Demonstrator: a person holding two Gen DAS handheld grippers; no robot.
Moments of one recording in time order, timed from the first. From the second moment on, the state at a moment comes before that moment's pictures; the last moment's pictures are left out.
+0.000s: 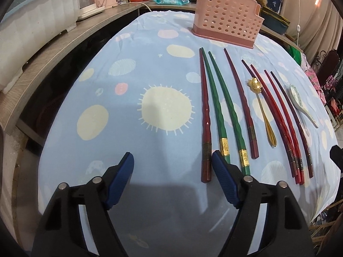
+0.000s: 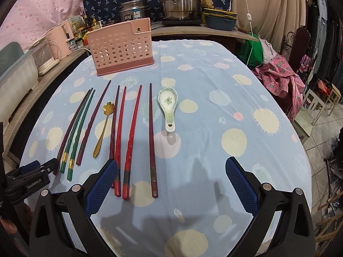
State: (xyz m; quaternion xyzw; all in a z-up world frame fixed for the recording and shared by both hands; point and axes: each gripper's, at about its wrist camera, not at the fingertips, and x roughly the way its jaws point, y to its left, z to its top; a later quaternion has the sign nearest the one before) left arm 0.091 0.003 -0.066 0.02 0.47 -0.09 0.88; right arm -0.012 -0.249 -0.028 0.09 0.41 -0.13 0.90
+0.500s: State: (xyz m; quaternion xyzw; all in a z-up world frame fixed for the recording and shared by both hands) left arm 0.094 -0.008 -0.064 0.03 0.47 -0.12 0.88; right arm 0.024 -0.269 -0.032 0.10 0.41 -0.13 0.90
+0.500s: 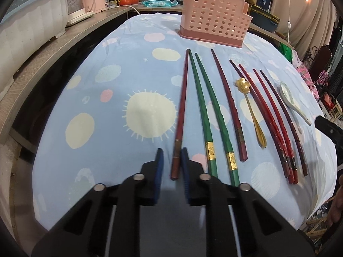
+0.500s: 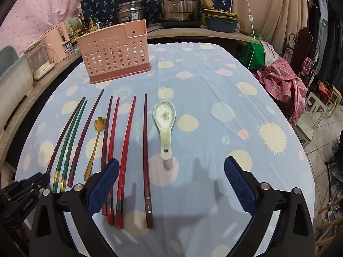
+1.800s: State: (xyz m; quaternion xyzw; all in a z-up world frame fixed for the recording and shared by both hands) left arm 0.093 -0.009 -0.066 0.02 0.45 -0.11 0.89; right arm 0.055 -0.293 -0.081 0.18 0.42 -0.08 0.88
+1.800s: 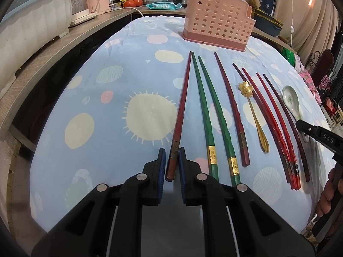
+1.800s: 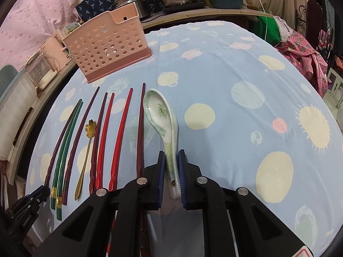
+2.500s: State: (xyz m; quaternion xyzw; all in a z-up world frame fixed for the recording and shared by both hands) left arm 0.085 0.016 -0.028 -0.04 0.43 -0.13 0.89; right arm 0.021 -0.293 -0.032 0.18 0.38 -0.08 0.90
